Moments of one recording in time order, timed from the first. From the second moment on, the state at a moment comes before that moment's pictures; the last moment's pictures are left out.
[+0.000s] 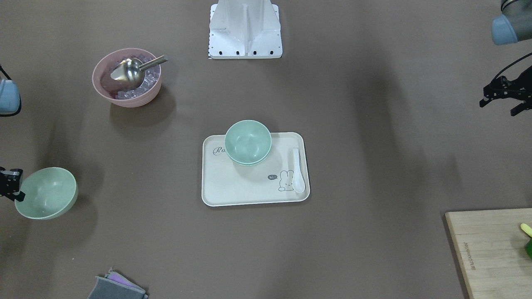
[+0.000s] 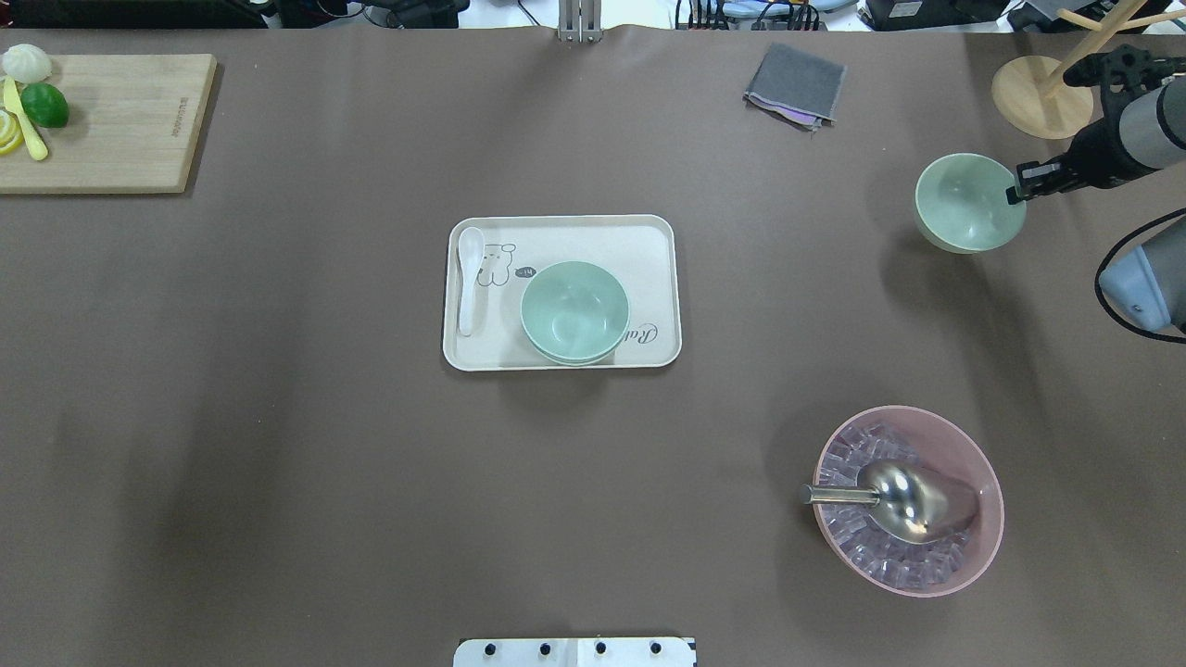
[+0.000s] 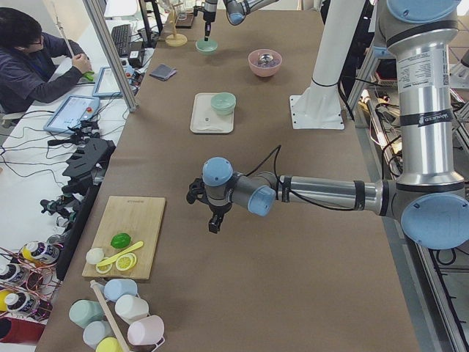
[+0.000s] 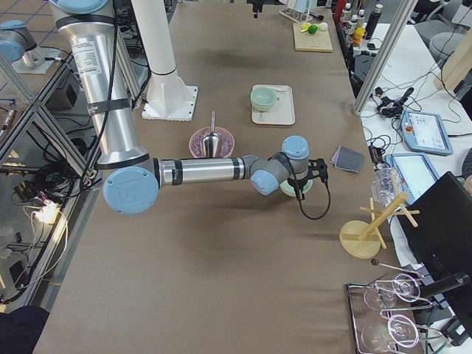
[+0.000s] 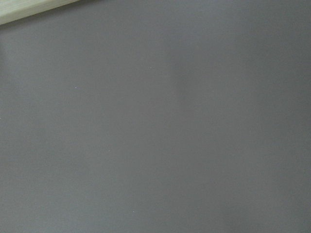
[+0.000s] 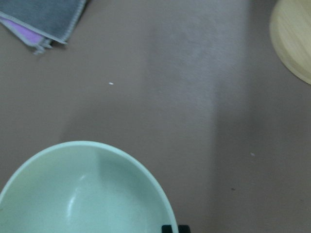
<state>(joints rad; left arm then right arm) -1.28 -1.42 -1.73 -1.92 -2.36 -0.14 1.15 -1.31 1.41 -0.94 2.22 0.63</state>
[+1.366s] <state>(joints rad) -1.62 -1.45 -1.71 -1.49 -2.36 0.46 0.75 -1.00 1.67 -1.37 2.08 1.12</state>
